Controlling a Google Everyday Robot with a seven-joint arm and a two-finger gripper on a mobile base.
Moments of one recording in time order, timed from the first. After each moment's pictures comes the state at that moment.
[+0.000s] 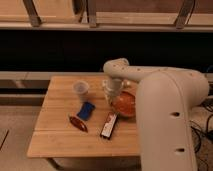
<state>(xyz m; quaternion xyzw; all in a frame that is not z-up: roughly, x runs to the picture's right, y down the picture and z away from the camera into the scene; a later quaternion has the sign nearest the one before) 0.048 0.090 0.861 -0.34 0.23 0.59 0.70</state>
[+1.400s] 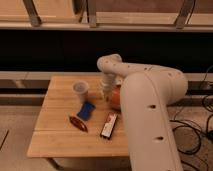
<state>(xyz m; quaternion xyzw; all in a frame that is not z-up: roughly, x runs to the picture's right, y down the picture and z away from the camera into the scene) 0.009 0.074 0.887 -0.36 0.21 0.54 0.73</state>
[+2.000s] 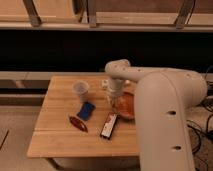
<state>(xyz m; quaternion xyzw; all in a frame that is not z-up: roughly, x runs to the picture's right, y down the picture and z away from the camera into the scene) 0.068 0.101 0.864 -0.35 0.26 0.59 0.68</state>
